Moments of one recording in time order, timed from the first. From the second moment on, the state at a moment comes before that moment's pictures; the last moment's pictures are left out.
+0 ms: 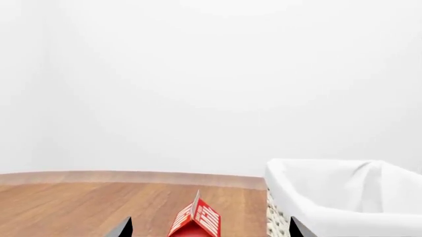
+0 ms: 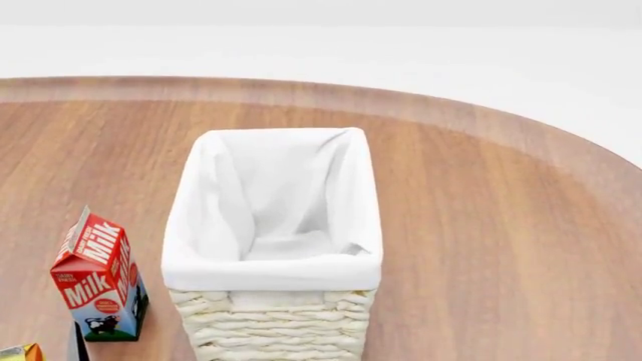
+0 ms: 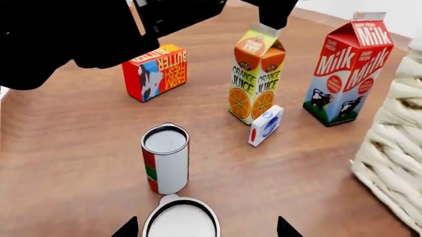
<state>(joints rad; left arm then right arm) 0.10 -0.29 0.21 0.11 -0.16 0.33 -0.38 0.06 0.62 -0.68 -0.18 0.32 0.04 -0.59</state>
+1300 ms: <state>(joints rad) 0.09 -0.30 0.24 0.10 -0.16 0.33 -0.39 0.07 0.60 -0.75 -0.16 0.19 0.04 -0.56</state>
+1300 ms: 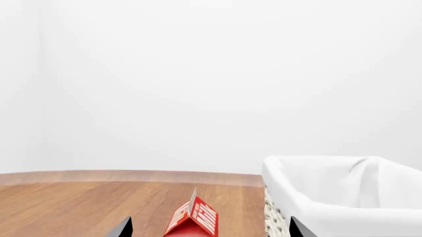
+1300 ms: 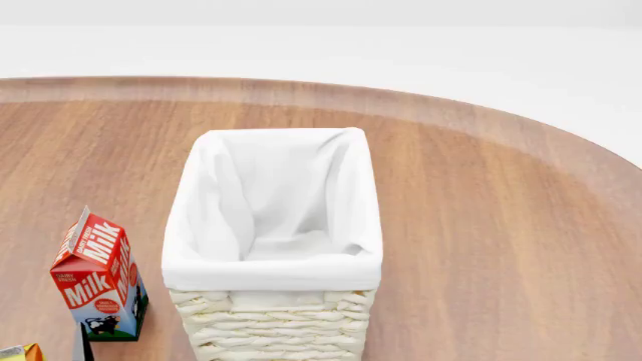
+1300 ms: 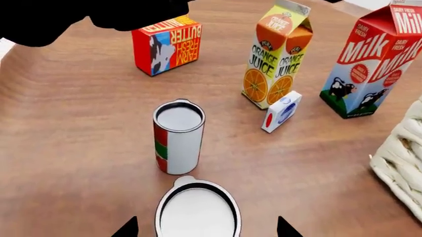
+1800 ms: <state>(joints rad) 0.09 -0.31 0.24 0.11 -0.16 0.33 -0.40 0.10 0.57 -0.79 -0.12 0.14 0.07 -0.55</state>
